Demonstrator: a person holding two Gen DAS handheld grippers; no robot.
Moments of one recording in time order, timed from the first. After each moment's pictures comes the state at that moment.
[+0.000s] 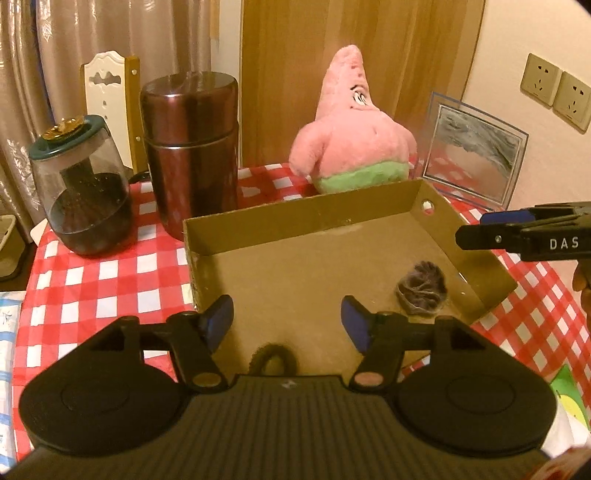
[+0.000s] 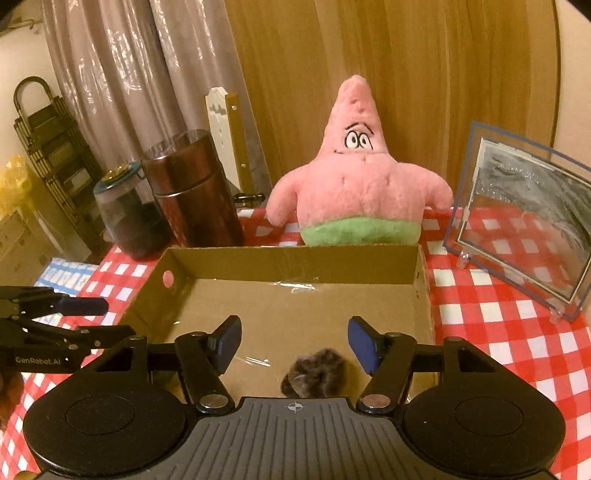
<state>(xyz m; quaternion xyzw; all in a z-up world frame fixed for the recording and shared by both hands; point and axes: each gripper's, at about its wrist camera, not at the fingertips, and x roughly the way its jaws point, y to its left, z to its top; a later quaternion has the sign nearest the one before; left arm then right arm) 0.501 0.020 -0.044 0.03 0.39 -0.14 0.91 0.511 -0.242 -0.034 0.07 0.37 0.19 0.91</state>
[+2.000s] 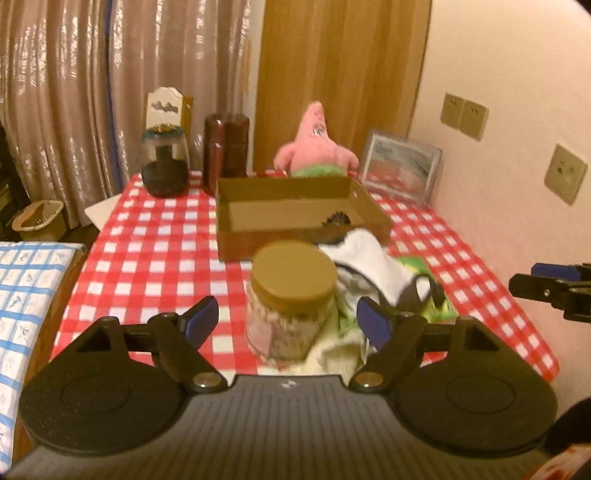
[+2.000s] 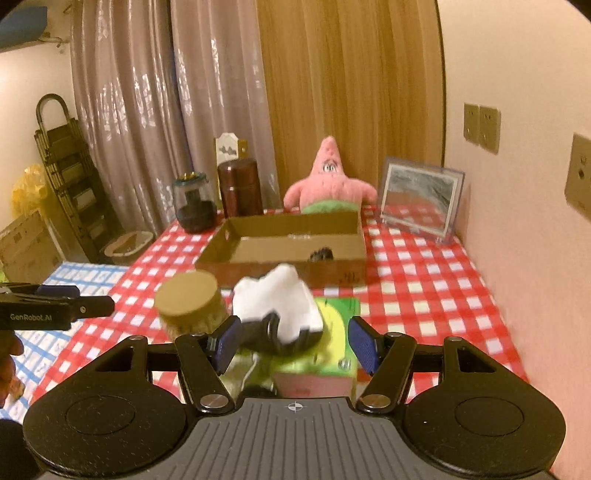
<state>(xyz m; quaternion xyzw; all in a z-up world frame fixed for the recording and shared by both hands) 0.147 0.011 0.028 -0.02 0.32 -0.10 0.94 0.133 -0.265 0.050 0.05 0.29 0.13 0.95</state>
